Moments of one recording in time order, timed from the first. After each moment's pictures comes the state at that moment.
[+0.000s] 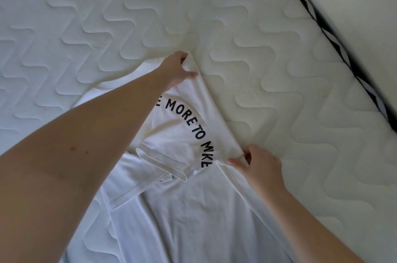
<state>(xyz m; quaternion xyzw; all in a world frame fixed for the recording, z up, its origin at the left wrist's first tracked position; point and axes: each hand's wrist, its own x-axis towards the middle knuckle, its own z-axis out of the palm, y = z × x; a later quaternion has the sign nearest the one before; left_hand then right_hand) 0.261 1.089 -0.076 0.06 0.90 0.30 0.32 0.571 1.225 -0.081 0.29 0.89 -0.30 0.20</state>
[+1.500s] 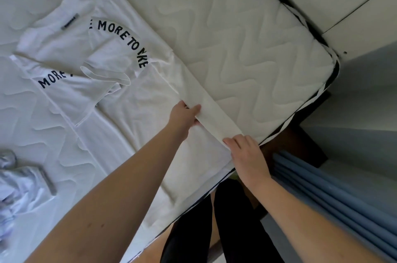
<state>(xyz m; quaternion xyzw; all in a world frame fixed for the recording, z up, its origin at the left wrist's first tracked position) 0.701 1.091 -0.069 -0.20 0.68 0.55 0.44 0.903 1.179 -0.051 0.14 0.98 -0.14 0.02</state>
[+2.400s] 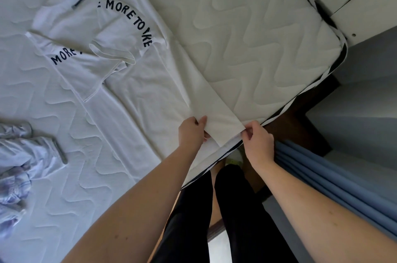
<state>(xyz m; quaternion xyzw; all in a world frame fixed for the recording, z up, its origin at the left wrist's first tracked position) 0.800 1.055 -0.071 -0.12 0.84 0.35 0.39 0.930 1.192 -0.063 0.44 0.82 -0.35 0.11</state>
